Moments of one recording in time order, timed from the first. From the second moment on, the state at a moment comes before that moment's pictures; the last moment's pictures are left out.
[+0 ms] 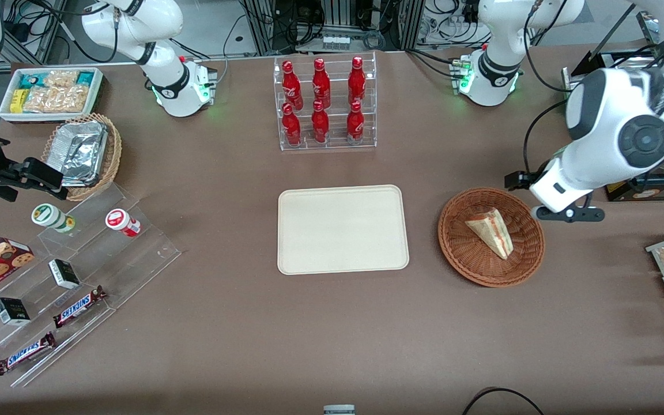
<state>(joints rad) -0.06 0.06 -0.10 -2.00 0.01 1.82 -0.10</state>
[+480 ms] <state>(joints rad) -0.06 0.06 -0.12 -2.21 0.01 2.17 -0.31</state>
